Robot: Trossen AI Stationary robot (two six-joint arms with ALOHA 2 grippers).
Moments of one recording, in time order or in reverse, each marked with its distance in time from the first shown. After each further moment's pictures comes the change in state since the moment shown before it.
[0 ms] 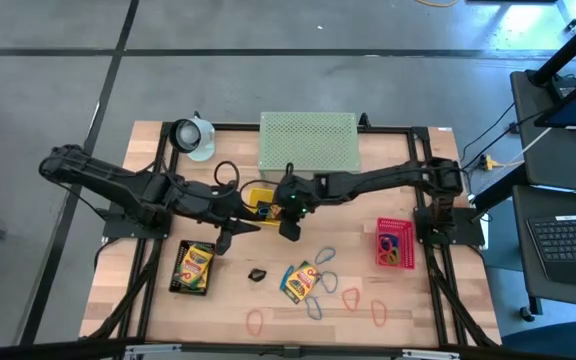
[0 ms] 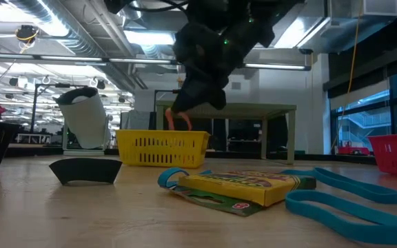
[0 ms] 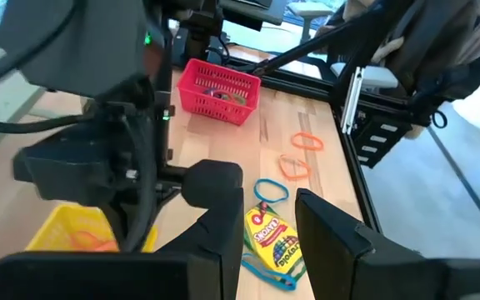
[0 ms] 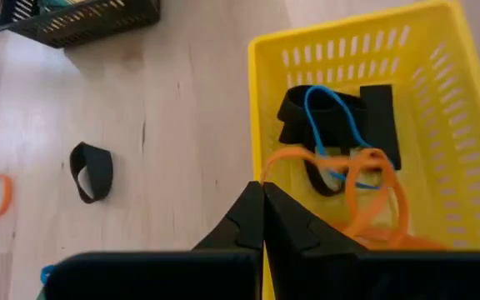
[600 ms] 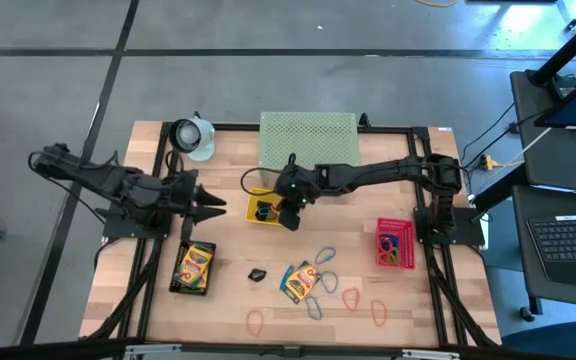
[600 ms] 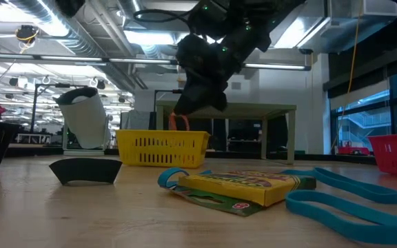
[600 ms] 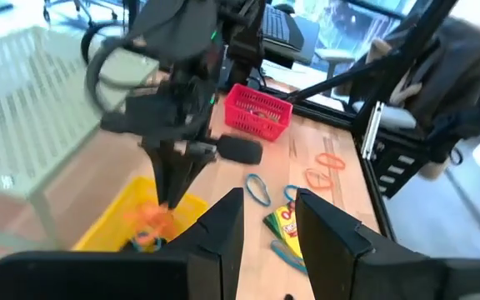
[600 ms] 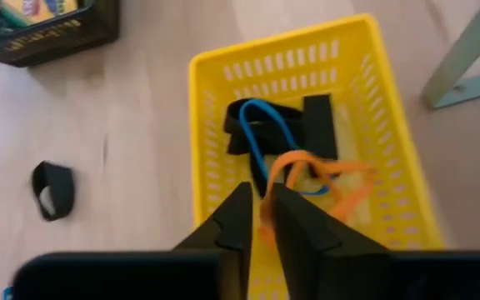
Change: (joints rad) left arm -0.092 -0.415 -0.210 -0.120 -0.218 -0.079; right arm -0.058 0.001 0.002 -0.009 -0.002 -0.012
